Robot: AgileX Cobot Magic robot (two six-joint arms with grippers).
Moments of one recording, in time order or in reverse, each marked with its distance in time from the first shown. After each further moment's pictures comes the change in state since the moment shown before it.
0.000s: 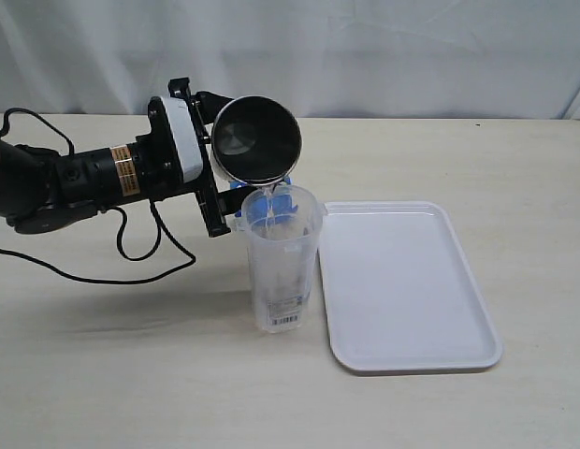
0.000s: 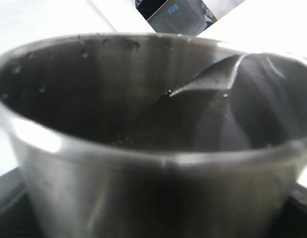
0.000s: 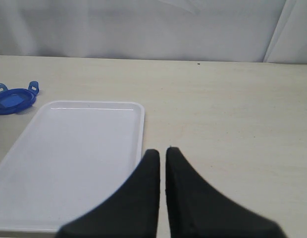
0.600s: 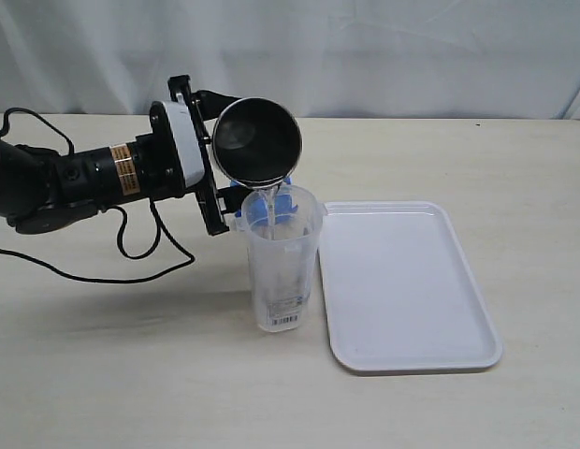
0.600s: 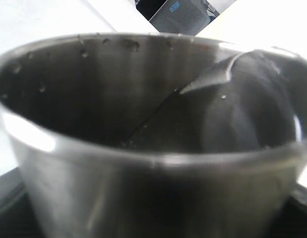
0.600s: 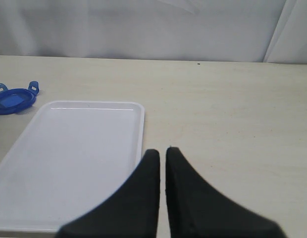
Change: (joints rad) left arm 0.000 0.000 0.000 -0.012 -0.002 0.087; right arm 0.000 0.000 0.000 0.000 0.000 0.000
